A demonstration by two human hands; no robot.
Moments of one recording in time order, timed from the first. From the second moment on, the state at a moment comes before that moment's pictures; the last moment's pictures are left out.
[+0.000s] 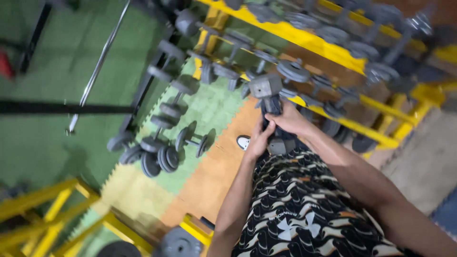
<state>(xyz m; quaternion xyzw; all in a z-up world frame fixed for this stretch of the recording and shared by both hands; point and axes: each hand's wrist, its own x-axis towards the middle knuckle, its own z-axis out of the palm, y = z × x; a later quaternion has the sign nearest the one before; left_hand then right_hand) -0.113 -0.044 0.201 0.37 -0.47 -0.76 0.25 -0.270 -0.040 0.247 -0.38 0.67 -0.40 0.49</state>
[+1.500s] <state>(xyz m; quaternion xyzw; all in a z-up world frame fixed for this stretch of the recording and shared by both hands) -0.515 0.108 0.181 0.19 -0.61 -0.76 -0.06 -0.621 0.227 0.232 0.00 0.71 -0.62 0.32</state>
